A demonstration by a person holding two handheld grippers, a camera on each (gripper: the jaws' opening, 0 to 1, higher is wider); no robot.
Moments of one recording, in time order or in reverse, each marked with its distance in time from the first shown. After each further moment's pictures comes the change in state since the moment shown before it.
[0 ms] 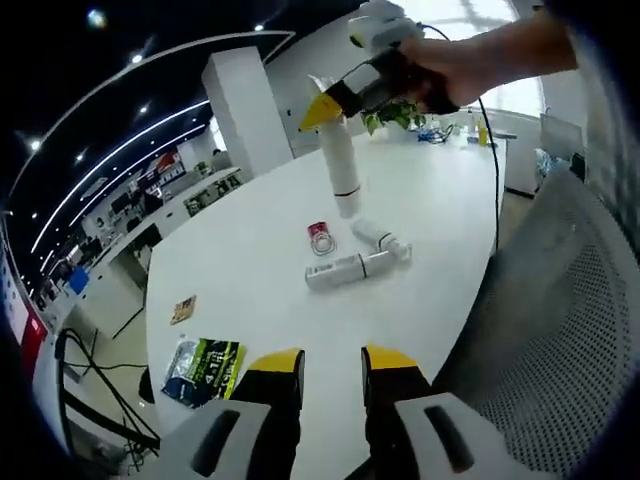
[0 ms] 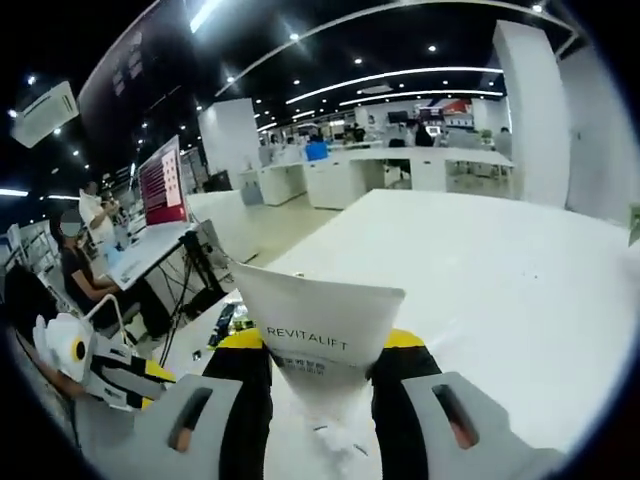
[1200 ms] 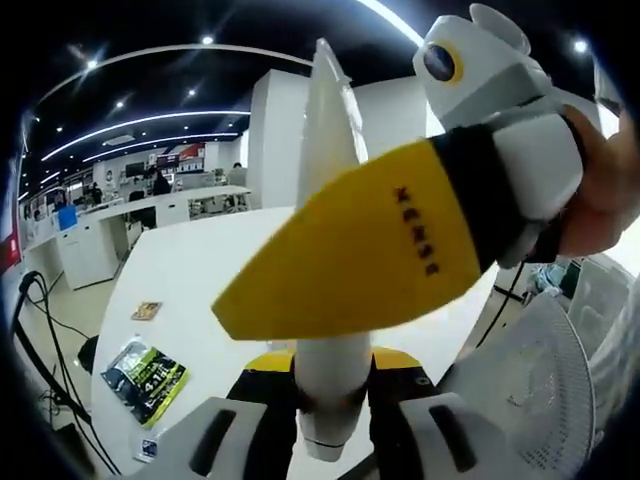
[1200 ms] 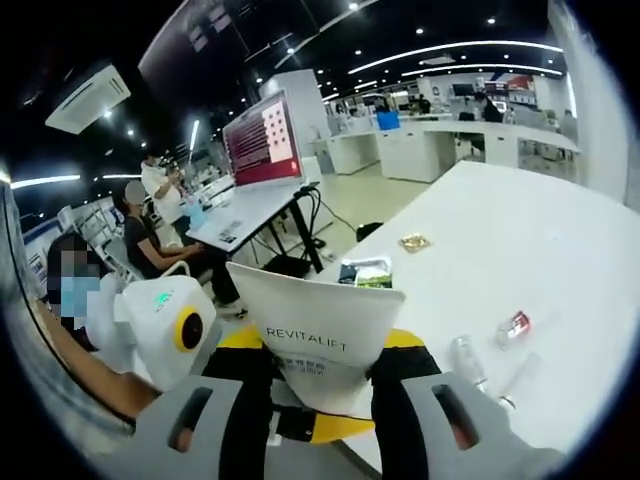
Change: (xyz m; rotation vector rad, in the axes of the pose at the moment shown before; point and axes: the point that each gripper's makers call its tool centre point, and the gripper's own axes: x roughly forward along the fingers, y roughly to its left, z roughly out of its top) left arm -0.003 -0.036 0.067 -0.320 -0.254 -0.118; right arm -0.041 0.199 -0.046 -0.008 0.092 0.325
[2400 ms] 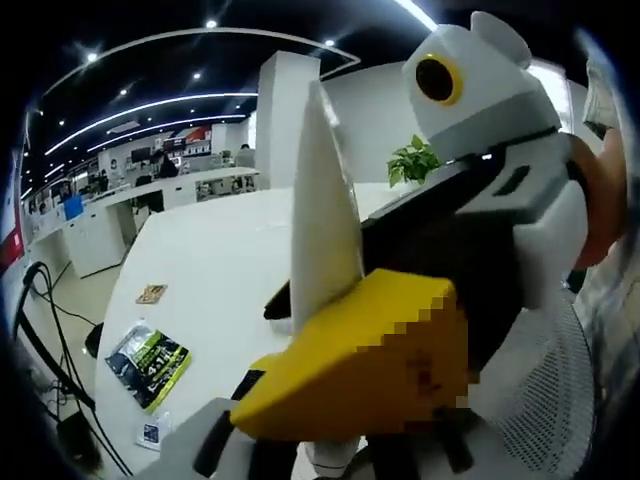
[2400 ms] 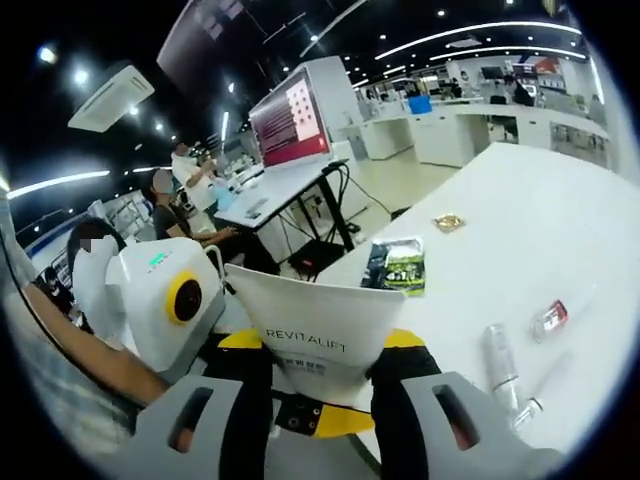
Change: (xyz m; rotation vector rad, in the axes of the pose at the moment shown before) left arm 0.001 -0.001 -0.005 -0.025 0.042 0.044; right arm 0.014 0.011 -0.027 -0.019 0.081 0.170
